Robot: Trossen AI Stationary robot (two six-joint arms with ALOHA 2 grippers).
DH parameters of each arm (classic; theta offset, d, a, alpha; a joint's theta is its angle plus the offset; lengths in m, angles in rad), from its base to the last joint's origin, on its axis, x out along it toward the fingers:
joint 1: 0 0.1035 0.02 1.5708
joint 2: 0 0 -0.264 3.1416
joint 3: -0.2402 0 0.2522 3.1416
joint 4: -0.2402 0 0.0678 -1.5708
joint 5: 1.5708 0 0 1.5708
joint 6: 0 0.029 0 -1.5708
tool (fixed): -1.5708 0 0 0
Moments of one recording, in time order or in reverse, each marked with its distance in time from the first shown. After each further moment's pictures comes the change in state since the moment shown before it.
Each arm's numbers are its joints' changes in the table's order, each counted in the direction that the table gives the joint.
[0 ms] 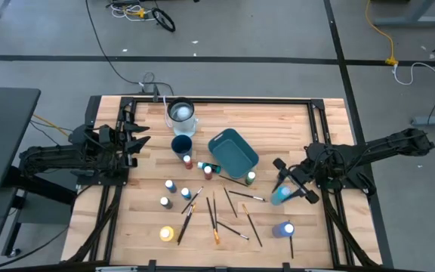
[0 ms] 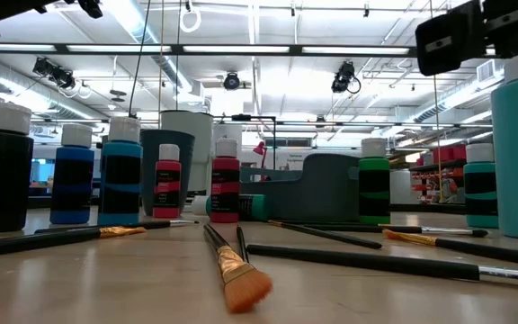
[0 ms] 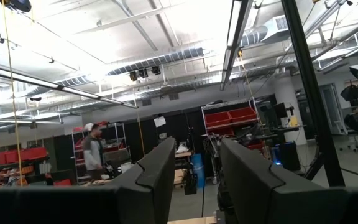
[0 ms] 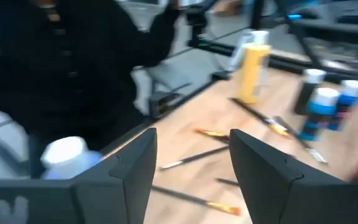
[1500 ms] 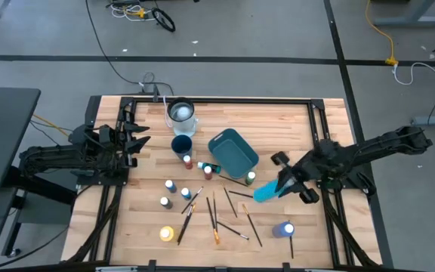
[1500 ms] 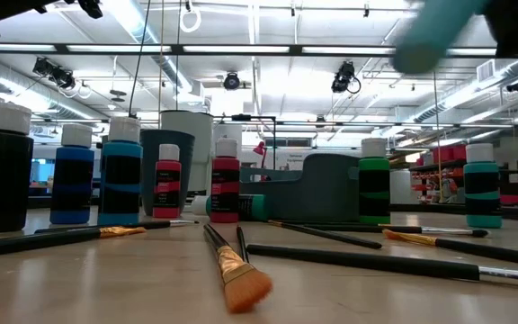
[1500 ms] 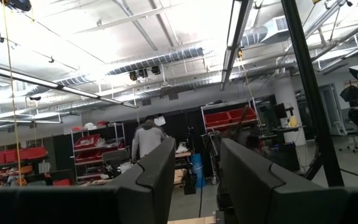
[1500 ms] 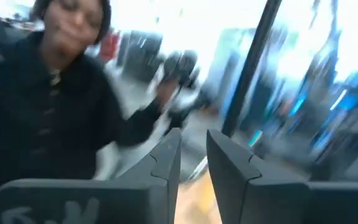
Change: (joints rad) left arm 0.000 0.000 0.000 0.000 0.000 -0.004; right arm 0.003 -0.152 0.002 0.706 -0.015 -0.085
